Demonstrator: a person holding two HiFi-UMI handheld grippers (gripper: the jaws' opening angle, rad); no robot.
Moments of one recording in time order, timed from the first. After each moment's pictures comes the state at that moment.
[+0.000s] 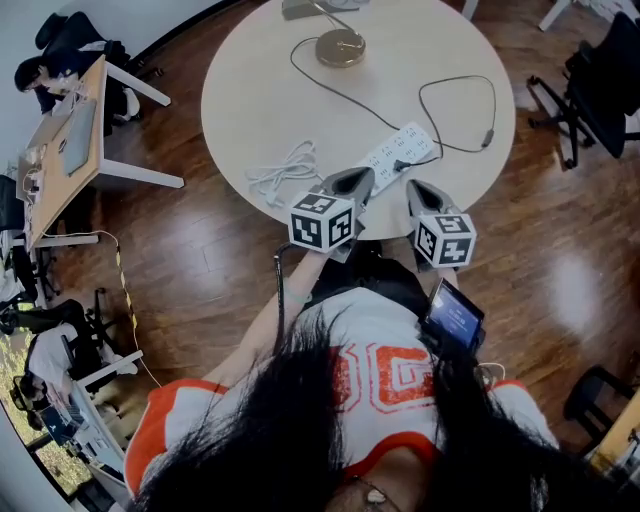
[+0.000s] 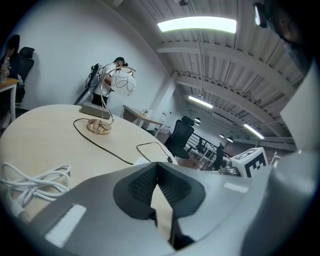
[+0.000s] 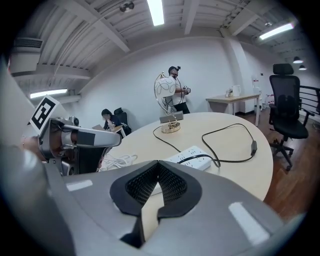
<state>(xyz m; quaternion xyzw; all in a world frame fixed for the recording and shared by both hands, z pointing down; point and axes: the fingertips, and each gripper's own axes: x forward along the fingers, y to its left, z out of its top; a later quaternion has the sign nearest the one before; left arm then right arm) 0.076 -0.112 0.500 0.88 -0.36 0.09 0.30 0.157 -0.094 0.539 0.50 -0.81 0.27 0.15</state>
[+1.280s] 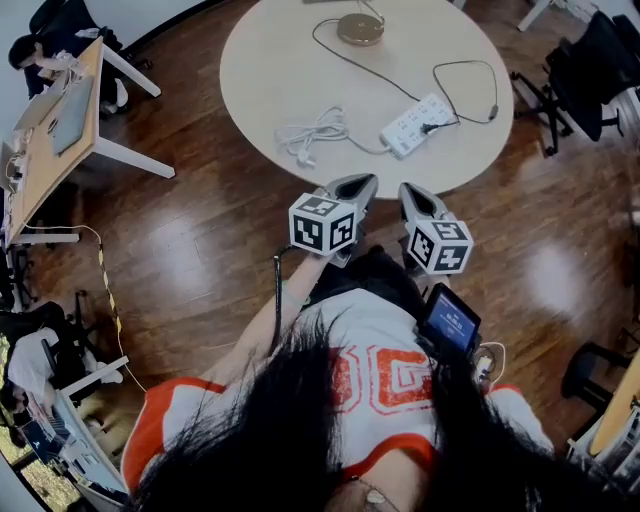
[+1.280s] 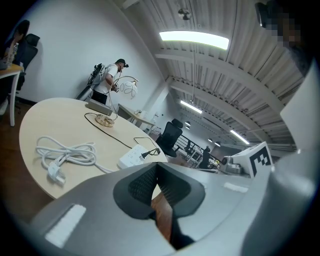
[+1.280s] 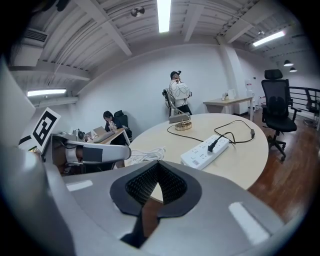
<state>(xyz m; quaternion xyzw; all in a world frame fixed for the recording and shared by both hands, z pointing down) -0.001 -0.005 0.502 0.89 -0.31 0.06 0.32 0.059 0.010 0.517 0.54 -0.79 0.26 0.13</state>
